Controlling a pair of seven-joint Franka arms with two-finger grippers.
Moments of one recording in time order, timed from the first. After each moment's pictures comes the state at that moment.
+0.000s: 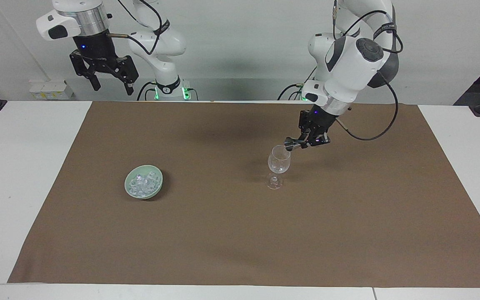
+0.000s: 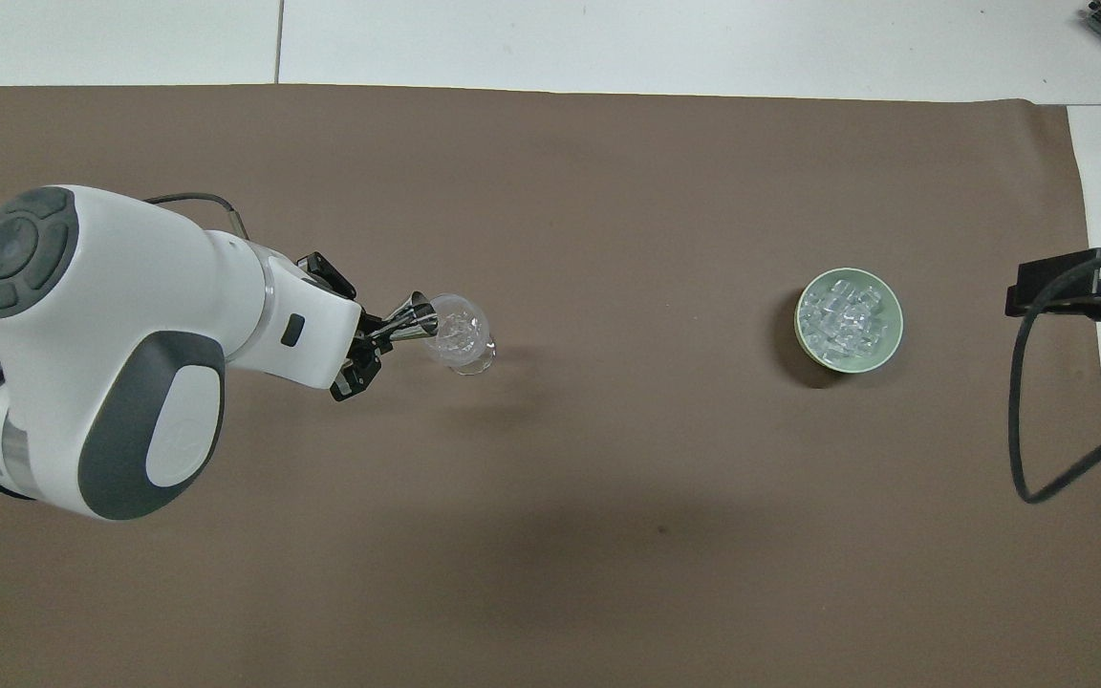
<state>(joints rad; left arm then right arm) -0.19 0.02 -0.21 -1.88 -0.22 2.03 0.93 0.01 -0.06 0.06 -1.46 -0.03 1.49 0.24</state>
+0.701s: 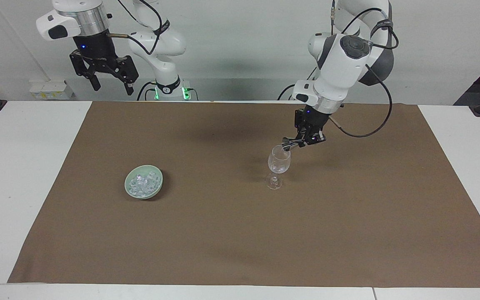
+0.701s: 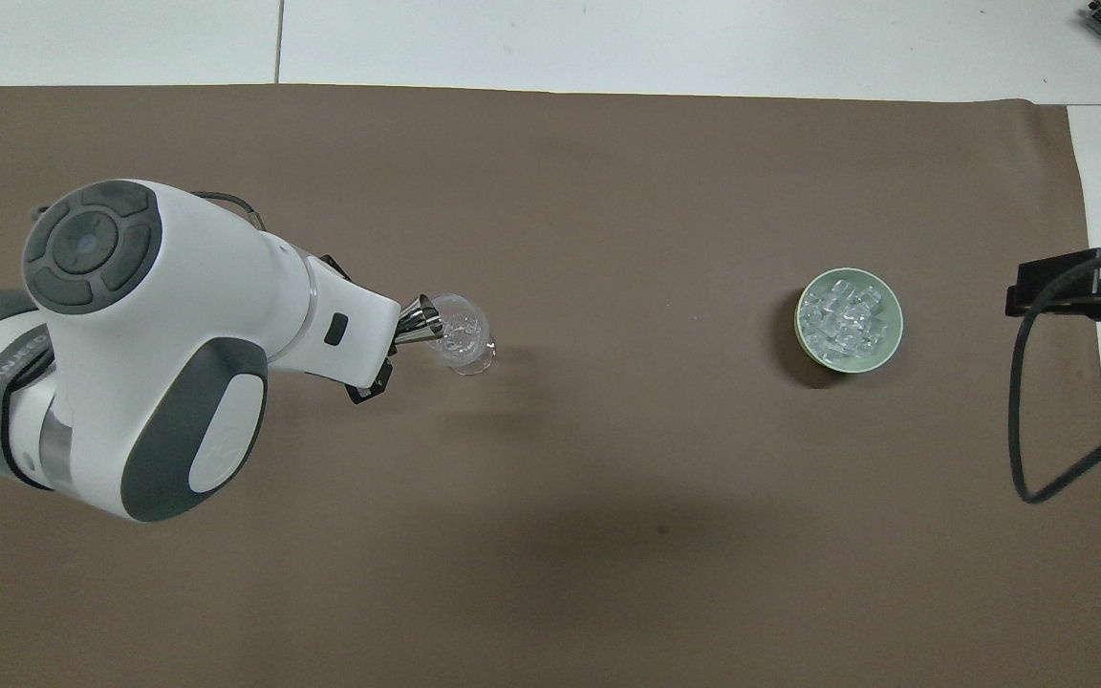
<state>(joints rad) -0.23 0.04 -0.21 -1.83 -0.14 1.97 0.82 0.01 -0.06 0.06 -1.46 -0.03 1.49 0.24</state>
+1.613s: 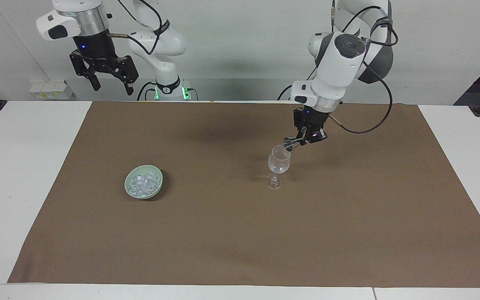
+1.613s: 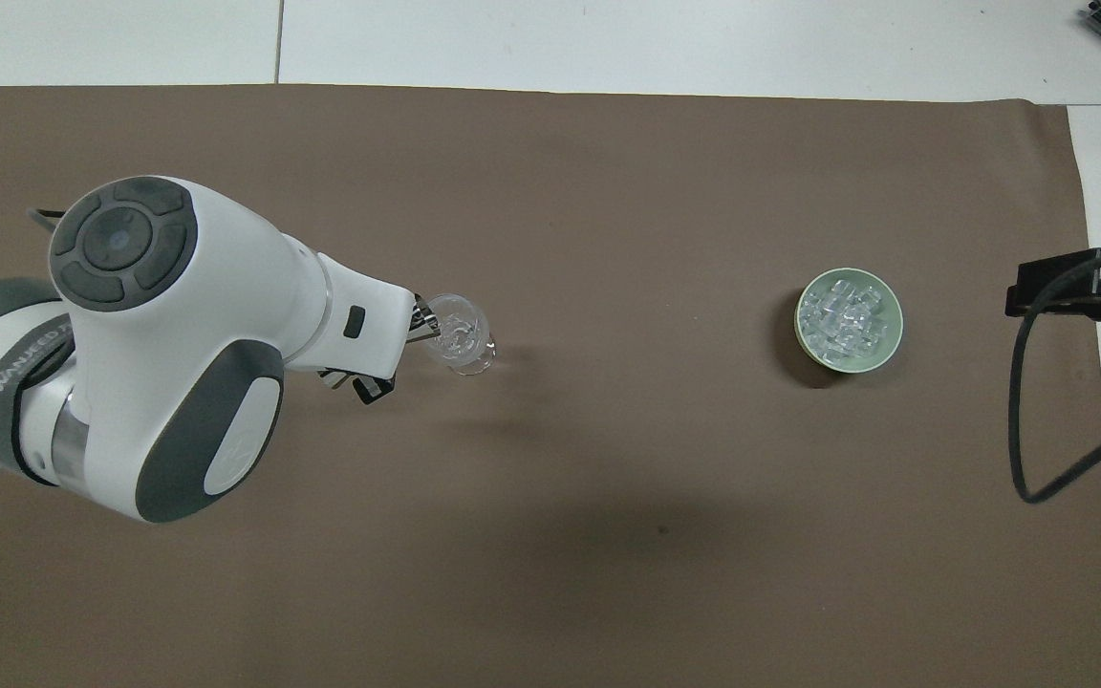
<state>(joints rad) -0.25 0.06 -0.21 -1.79 -0.07 1.92 0.66 0.01 -0.06 0.06 -1.46 -0.03 1.49 0.24</state>
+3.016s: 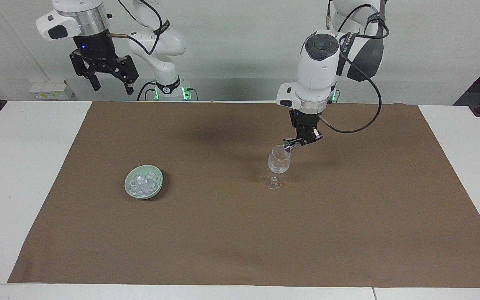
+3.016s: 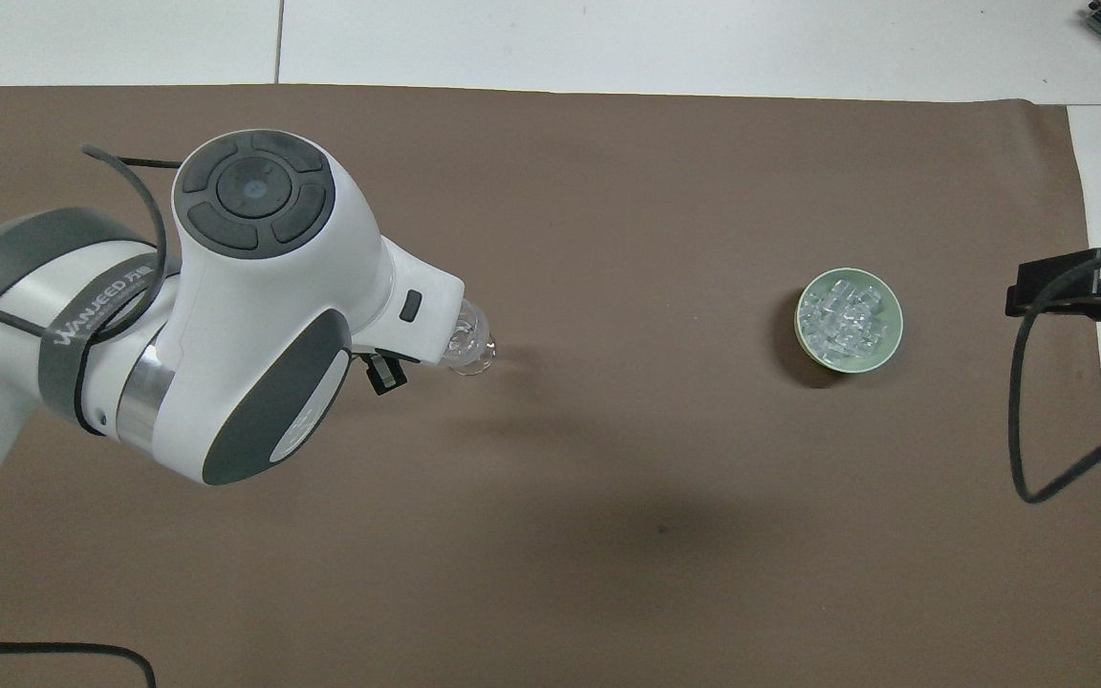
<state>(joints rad) -0.32 0.17 -0.21 -1.61 0.10 1.72 0.61 0.01 -0.06 0.06 -1.46 -0.03 1.49 0.24</state>
